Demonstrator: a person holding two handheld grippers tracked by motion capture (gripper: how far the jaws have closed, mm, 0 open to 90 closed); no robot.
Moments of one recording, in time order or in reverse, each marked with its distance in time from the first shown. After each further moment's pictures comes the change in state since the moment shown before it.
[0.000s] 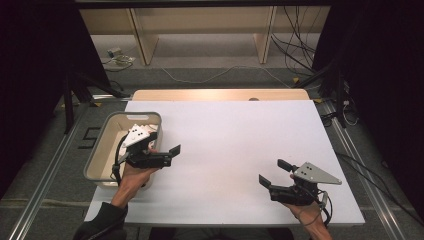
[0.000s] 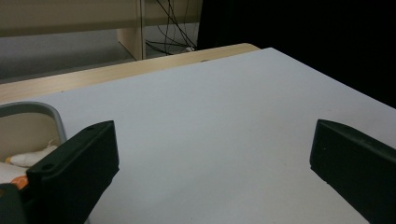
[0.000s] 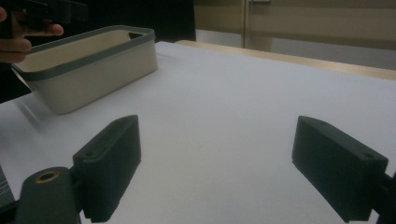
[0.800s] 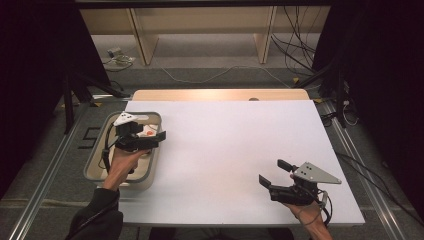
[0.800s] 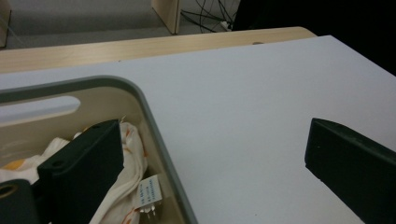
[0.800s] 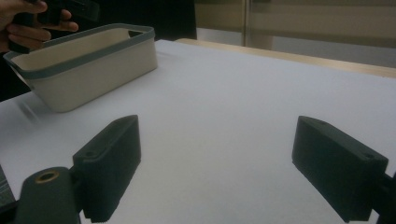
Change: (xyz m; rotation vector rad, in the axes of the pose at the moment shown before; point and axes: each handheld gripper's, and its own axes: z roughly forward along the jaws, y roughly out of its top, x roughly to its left) left arm 0.060 0.012 0.013 0.138 0.134 -0.101; right arm -0.001 -0.001 0.000 0.008 0.001 0.004
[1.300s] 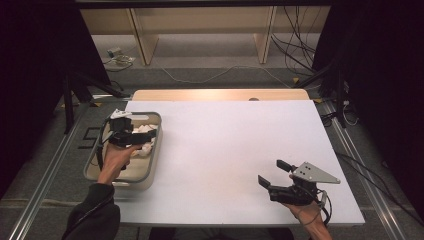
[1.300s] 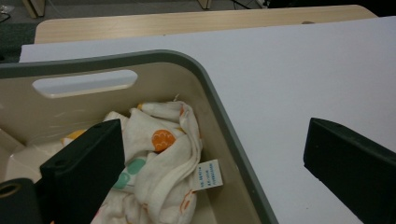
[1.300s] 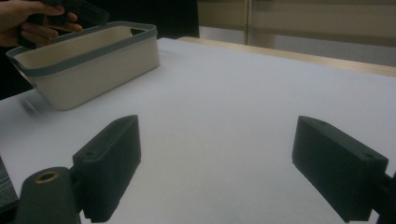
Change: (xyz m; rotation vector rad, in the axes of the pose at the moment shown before) left arm 0.028 0.004 0.008 0.089 0.118 -0.049; right arm 0.001 0.000 0.001 0.009 0.008 0.001
